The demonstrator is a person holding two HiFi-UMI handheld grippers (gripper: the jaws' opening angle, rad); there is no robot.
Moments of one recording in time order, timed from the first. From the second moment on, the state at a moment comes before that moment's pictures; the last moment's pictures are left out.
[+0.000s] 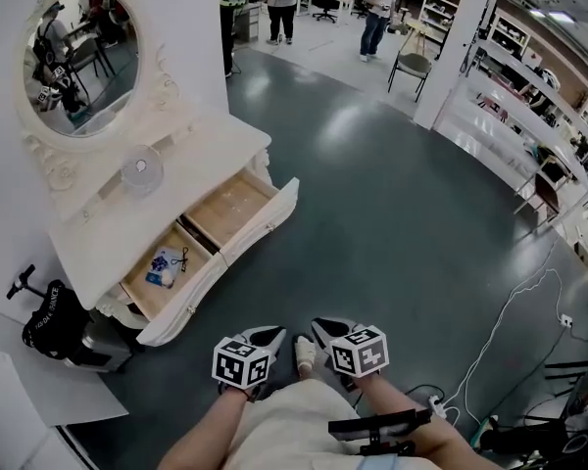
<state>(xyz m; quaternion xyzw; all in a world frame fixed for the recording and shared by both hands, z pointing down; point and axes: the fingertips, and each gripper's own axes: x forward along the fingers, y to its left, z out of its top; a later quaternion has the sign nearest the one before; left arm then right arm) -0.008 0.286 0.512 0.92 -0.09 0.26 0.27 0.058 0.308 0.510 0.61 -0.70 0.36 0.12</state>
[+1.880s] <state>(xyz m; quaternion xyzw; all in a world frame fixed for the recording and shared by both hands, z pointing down) 0.075 0.114 0.536 0.88 -0.25 0.22 0.34 0.145 0.118 0.548 0.44 -0.79 0.34 0.25</state>
